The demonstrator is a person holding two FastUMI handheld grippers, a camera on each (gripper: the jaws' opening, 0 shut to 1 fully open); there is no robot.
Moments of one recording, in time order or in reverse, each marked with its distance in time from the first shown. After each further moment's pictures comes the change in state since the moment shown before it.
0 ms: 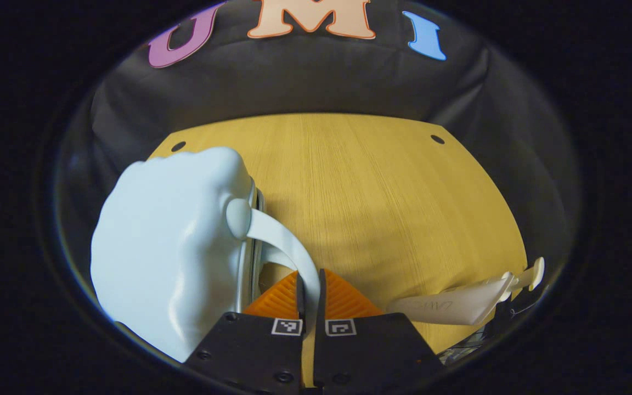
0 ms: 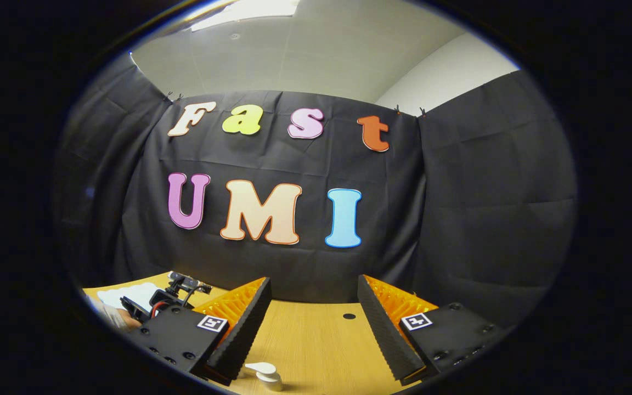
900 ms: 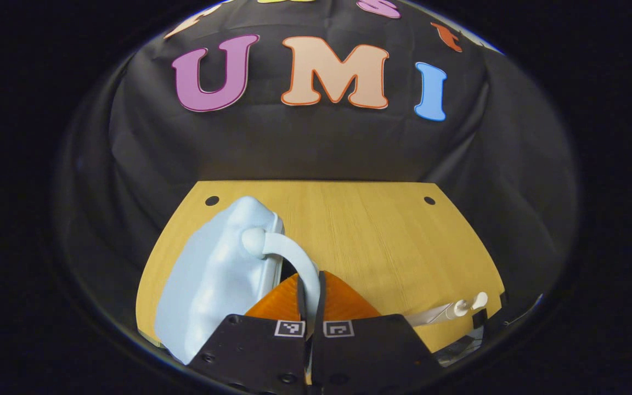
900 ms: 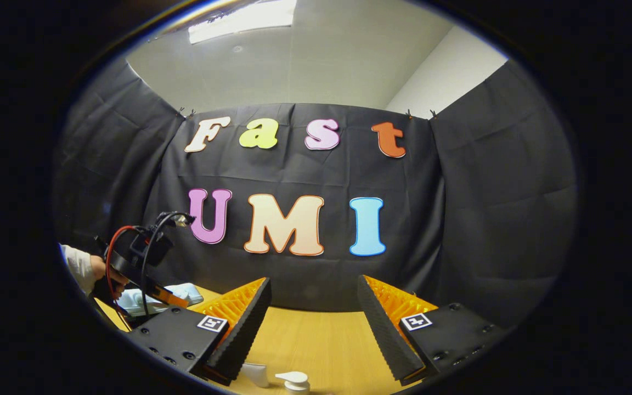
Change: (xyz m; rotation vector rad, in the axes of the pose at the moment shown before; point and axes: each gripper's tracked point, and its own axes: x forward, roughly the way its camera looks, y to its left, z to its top) left arm -0.115 0.061 0.095 -0.066 -0.237 -0.018; right arm 0.002 0.047 0.000 0.087 -0.048 0.103
